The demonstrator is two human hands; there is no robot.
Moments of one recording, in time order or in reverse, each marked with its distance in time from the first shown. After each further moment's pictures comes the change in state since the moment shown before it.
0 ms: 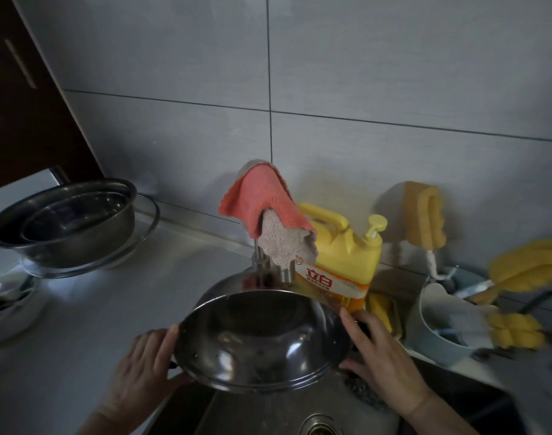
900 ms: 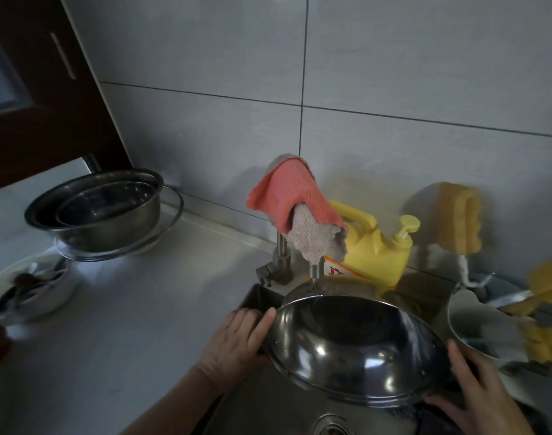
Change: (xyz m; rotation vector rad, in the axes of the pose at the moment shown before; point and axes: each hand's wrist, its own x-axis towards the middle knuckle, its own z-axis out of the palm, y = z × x) left_hand 0.043 0.062 0.050 -0.151 -0.120 0.184; right_hand -0.069 0.036 -0.022 -0.029 0.183 0.324
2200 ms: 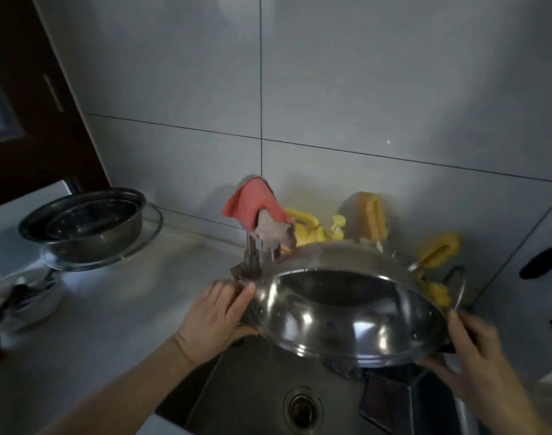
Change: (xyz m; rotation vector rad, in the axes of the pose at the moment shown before) left_hand 0.050 0.028 -0.129 0.003 0.212 0.062; right_hand -0.032 -0.054 -0.148 -0.151 0.311 -0.205
